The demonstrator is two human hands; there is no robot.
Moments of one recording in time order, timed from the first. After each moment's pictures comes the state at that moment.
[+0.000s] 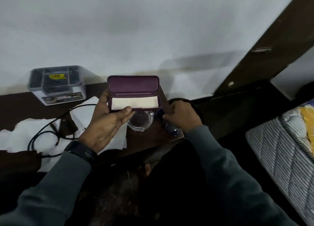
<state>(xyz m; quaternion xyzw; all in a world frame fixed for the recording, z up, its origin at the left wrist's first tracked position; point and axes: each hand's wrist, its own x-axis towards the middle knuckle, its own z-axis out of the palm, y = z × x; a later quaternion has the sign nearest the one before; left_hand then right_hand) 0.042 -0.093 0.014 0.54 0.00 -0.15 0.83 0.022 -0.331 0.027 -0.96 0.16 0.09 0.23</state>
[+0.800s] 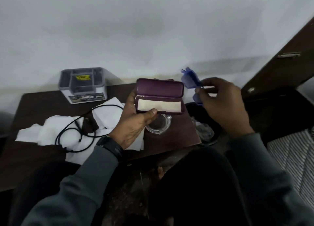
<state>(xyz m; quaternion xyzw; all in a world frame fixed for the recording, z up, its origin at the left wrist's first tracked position) 0.045 -0.107 0.014 0.53 0.00 -0.16 0.83 0.002 -0.320 0.112 -0.91 0.09 -0.18 0.36</state>
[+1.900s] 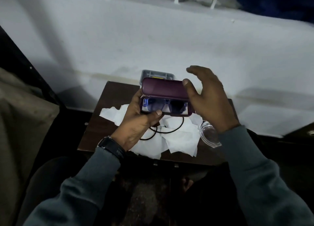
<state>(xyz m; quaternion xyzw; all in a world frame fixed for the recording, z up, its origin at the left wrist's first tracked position) 0.011 0.068 0.028 0.55 0.03 -0.03 0.83 0.063 -0.125 0.109 -0.91 -0.16 -0.16 0.33</state>
